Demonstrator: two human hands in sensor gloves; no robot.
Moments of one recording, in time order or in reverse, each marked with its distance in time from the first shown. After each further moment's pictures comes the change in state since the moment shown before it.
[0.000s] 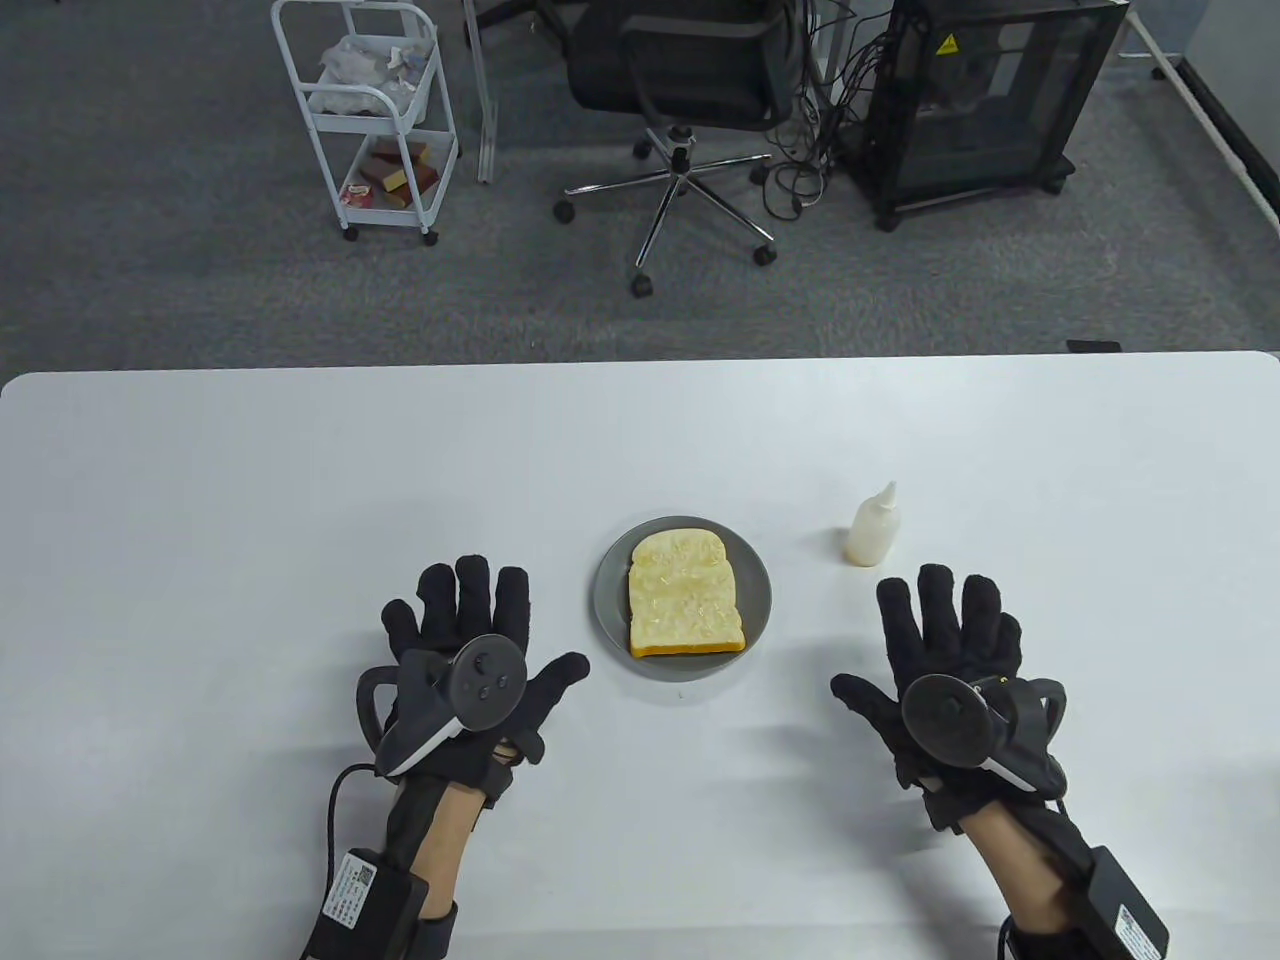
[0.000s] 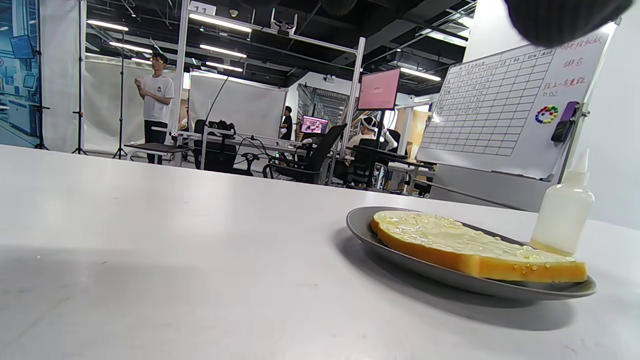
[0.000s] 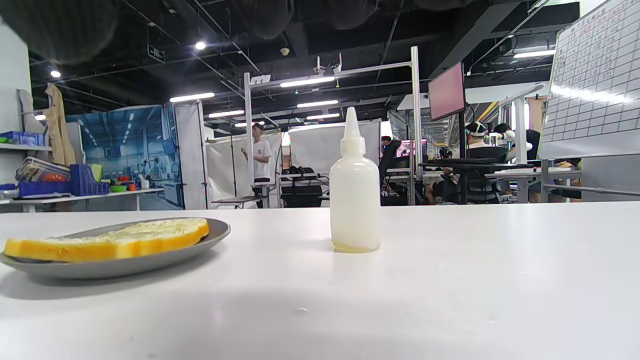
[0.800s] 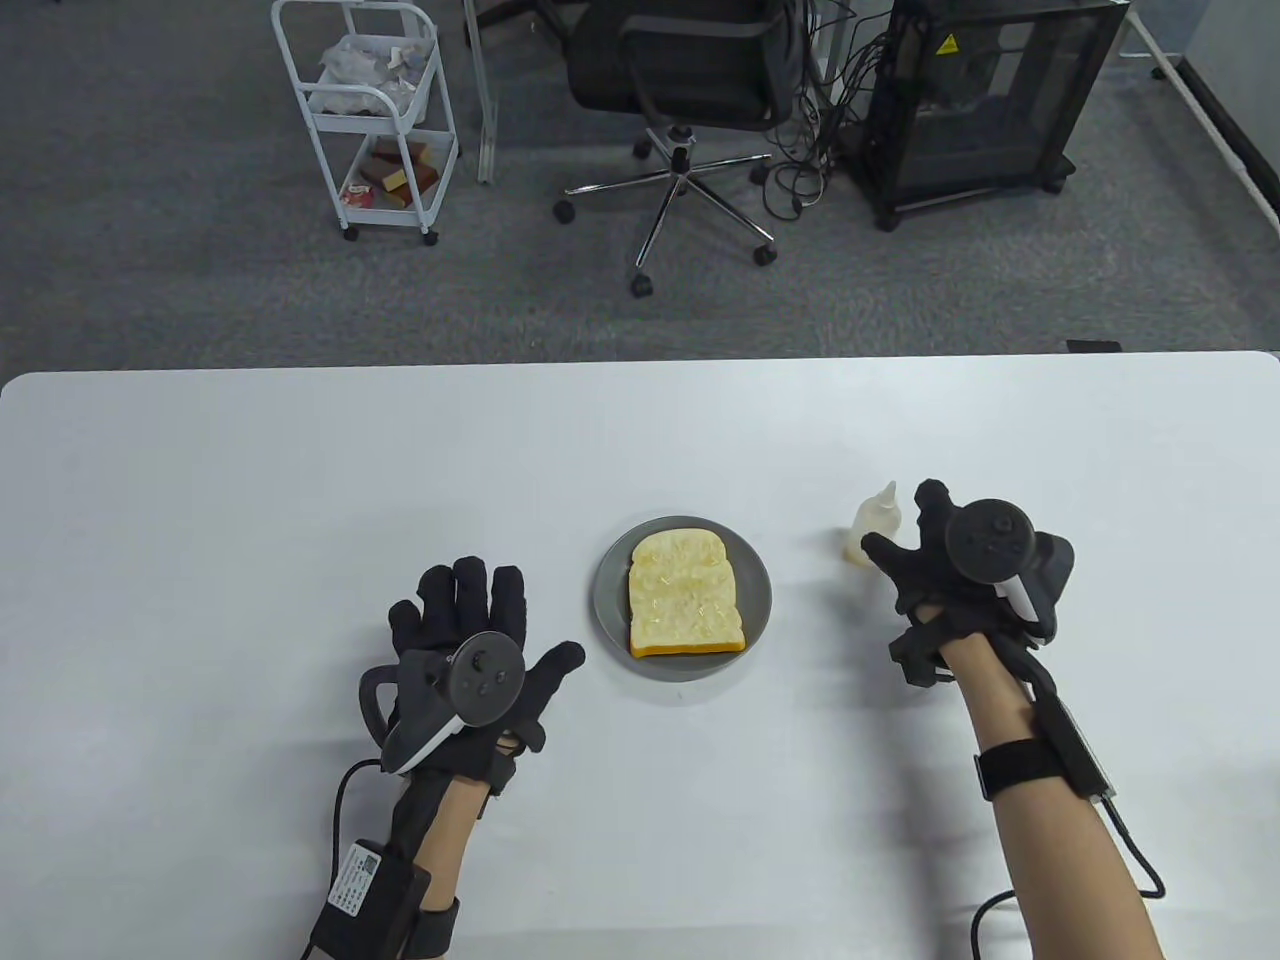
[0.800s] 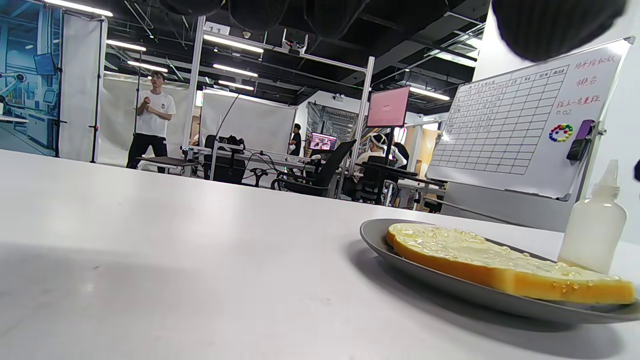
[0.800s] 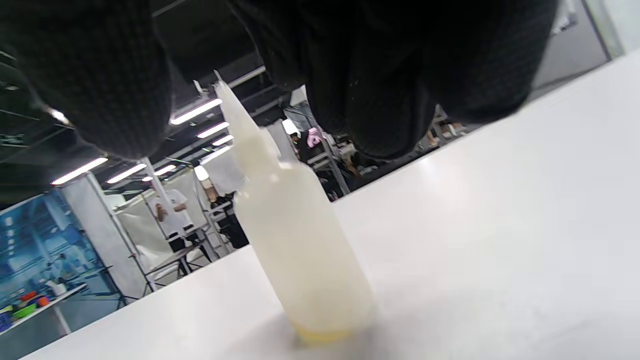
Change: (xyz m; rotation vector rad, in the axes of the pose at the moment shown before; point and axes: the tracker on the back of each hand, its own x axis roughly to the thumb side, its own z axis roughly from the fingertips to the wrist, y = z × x) left_hand -0.002 -0.006 -0.004 0.067 0.031 0.005; right_hand -0.073 0.010 -0.100 -0.100 0.308 -0.329
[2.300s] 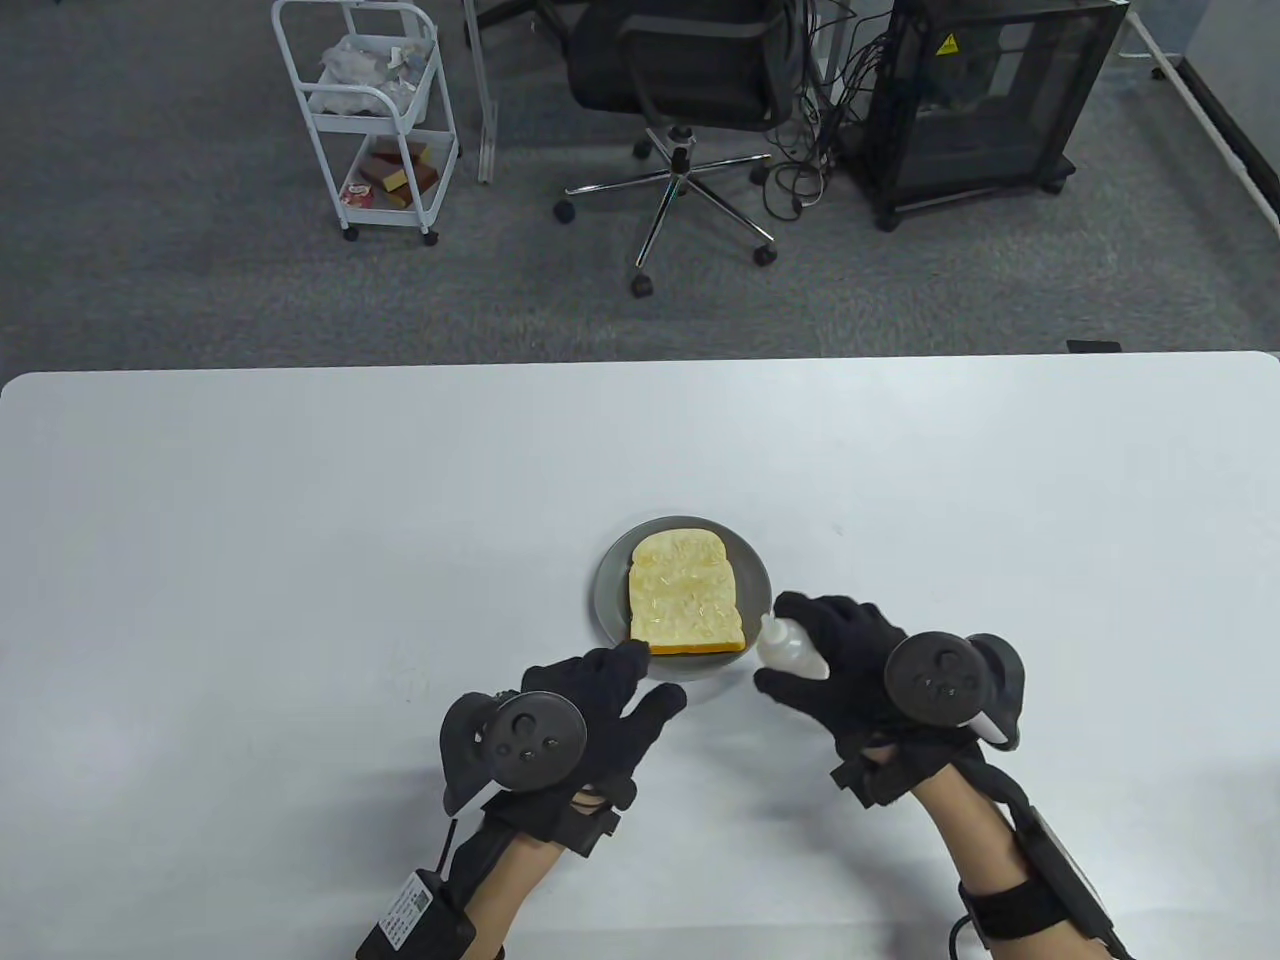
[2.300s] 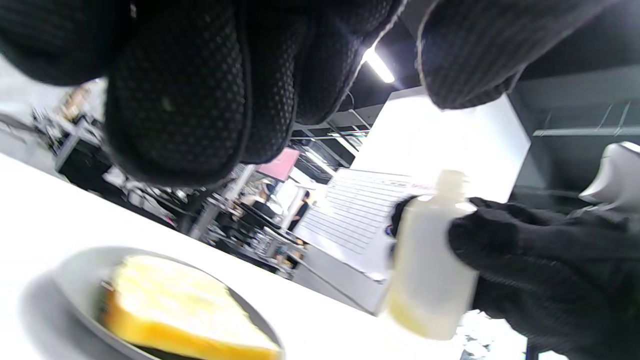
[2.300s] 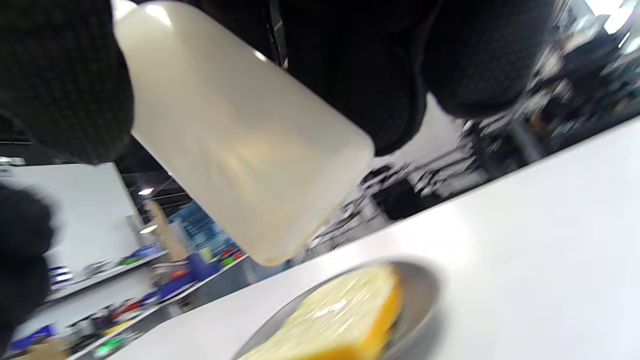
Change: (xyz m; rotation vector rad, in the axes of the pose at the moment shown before) left_hand 0.072 0.021 0.028 0.150 -0.276 0.360; right_hand 0.077 0.001 0.083 0.090 -0.394 -0.160
